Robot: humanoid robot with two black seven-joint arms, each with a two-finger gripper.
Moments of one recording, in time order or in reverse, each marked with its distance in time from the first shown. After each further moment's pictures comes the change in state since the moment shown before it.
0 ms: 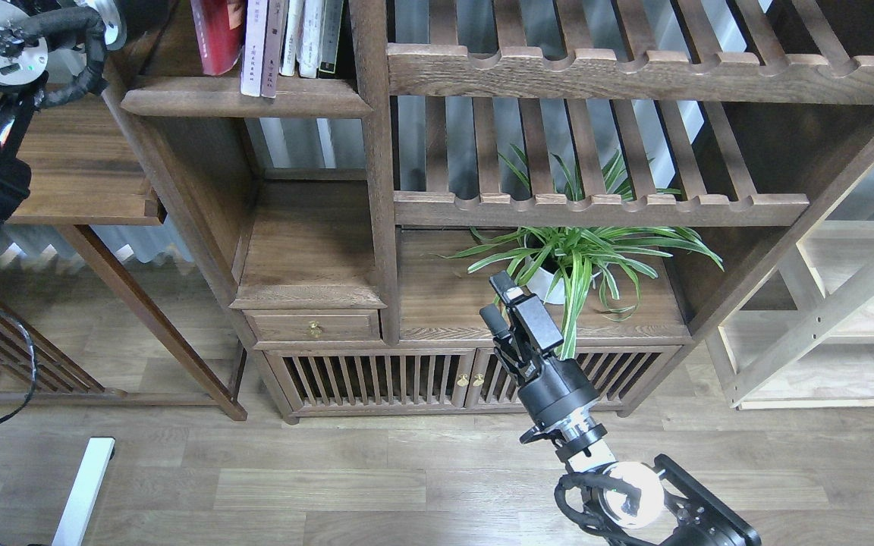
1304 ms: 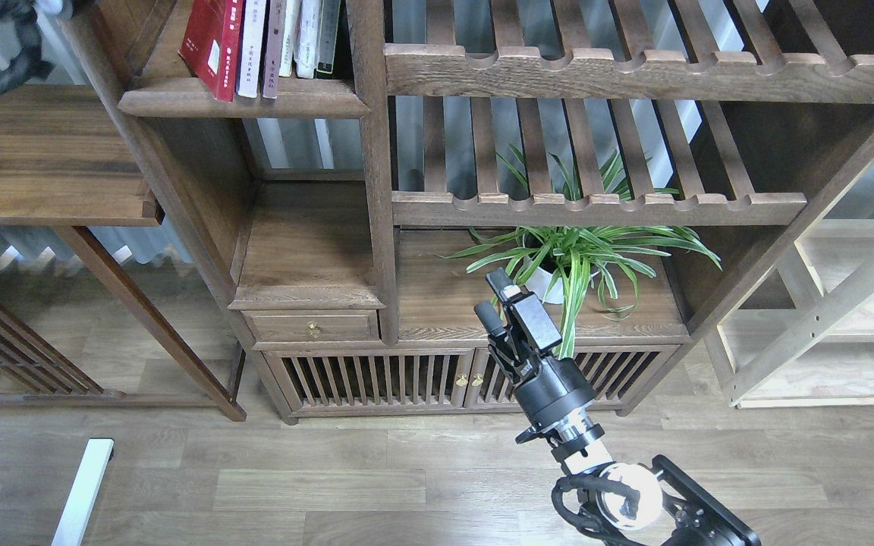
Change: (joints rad) left arm 0.162 0.155 -0.123 -0.370 -0.117 0.003 0.000; right arm -0.014 0.000 -0.009 0.060 -0.004 0.000 0.002
